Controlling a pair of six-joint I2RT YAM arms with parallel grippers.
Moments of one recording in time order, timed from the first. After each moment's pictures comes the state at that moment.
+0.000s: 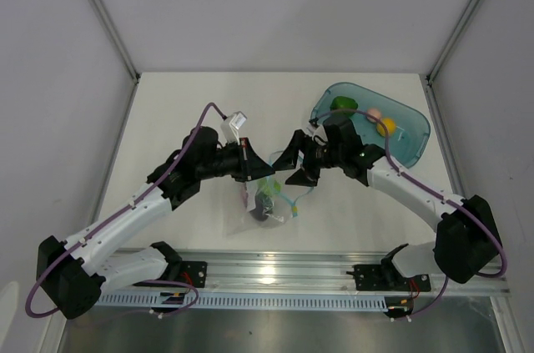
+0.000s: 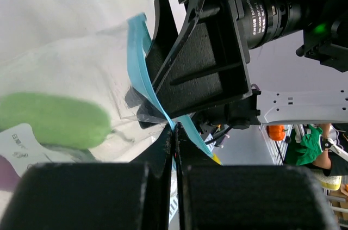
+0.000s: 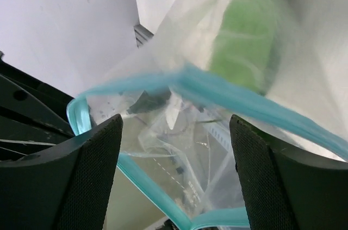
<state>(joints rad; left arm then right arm) -0.66 1.04 0.85 -0.19 0.43 -0.73 0.60 1.37 0.98 -0.25 -0.62 1.05</state>
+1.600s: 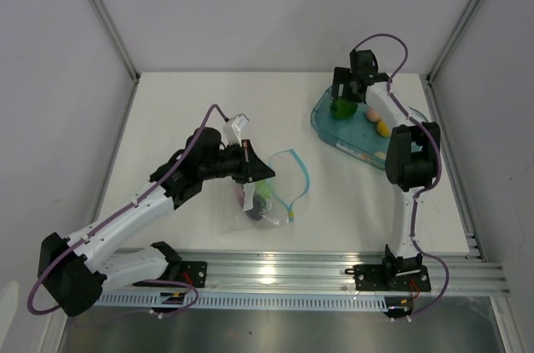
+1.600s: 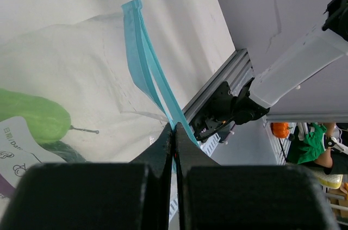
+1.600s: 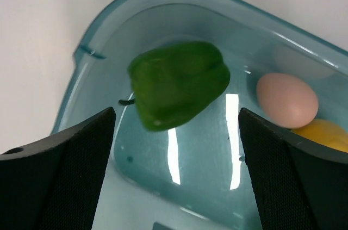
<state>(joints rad) -0.66 1.06 0.85 -0.21 0.42 -0.72 0.18 2.15 1.89 -0.53 0.14 0.22</state>
